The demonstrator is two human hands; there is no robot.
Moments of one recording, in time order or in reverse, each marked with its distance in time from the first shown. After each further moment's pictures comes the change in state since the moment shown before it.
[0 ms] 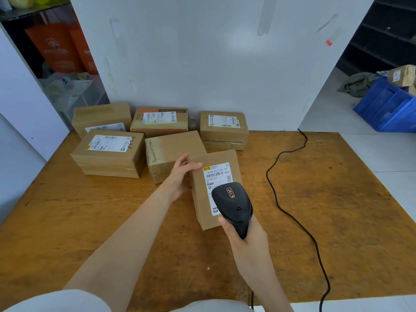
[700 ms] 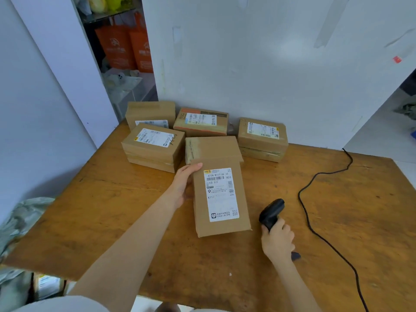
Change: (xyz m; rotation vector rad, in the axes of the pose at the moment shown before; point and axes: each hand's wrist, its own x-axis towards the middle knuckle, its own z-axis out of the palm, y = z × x) left_hand -0.045 0.013 -0.064 -0.023 0.249 -0.017; right_hand 0.084 0.109 0.029 -0.779 0.008 0.297
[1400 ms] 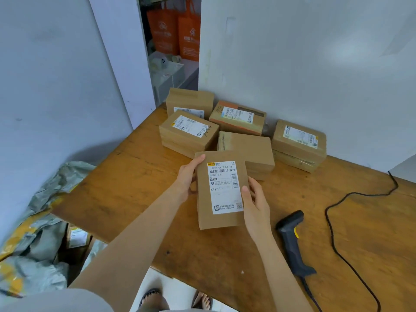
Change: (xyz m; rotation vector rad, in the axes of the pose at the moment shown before) left_hand -0.028 0.007 -0.049 -0.087 0.221 -0.032; right_hand -0.050 -0.127 -0.029 0.771 -0.304 -0.446
